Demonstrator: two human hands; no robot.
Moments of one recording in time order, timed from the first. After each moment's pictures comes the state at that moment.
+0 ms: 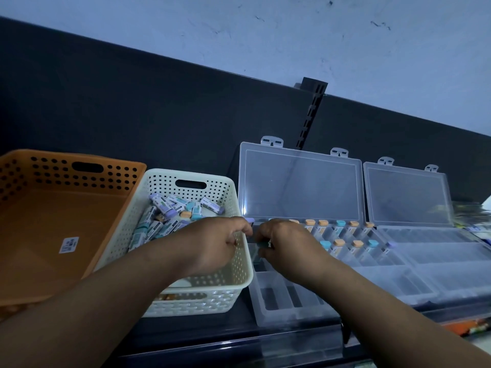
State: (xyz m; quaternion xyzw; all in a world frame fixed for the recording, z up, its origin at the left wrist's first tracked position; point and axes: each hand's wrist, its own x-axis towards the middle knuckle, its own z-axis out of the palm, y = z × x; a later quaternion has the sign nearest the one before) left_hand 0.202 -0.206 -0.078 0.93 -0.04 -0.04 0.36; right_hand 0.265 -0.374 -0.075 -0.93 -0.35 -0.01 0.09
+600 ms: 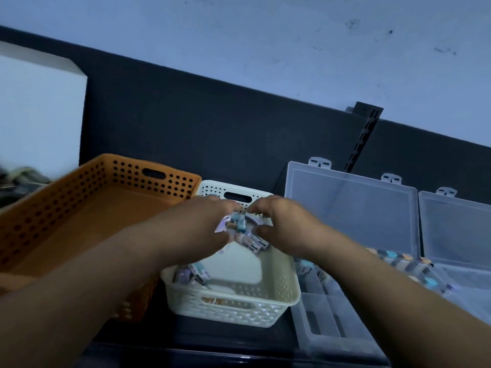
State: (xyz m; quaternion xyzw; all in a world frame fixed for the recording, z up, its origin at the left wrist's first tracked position) left_hand 0.156 -0.141 -0.043 0.98 0.04 0.08 0.18; right_hand 0.267 -0.290 -0.033 -0.89 -0.44 -0.01 0.09
